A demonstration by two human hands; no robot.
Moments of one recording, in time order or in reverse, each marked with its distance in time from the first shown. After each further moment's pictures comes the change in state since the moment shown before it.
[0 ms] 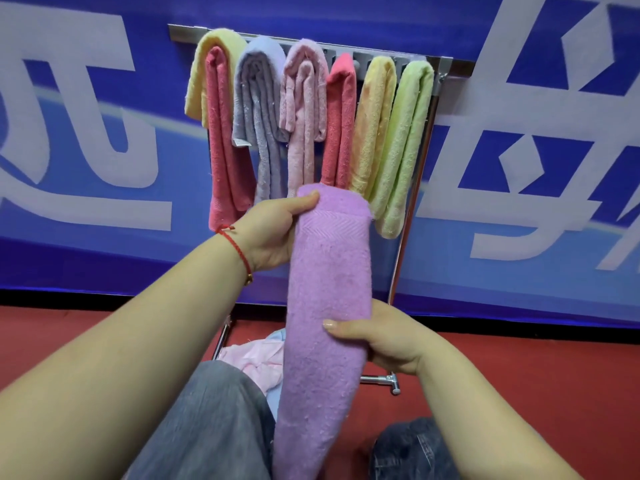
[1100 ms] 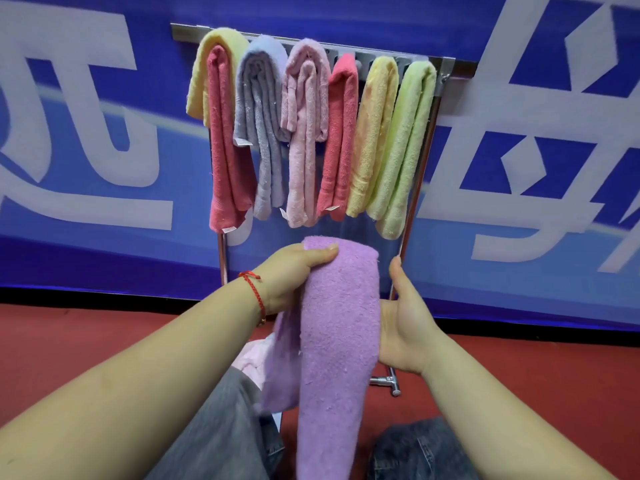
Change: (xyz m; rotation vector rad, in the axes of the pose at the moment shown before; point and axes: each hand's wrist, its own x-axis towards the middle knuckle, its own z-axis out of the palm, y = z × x) left_hand 0.003 -0.053 -0.008 0.204 0.082 0.002; right_hand 0.010 0.005 -0.028 0.548 0.064 0.123
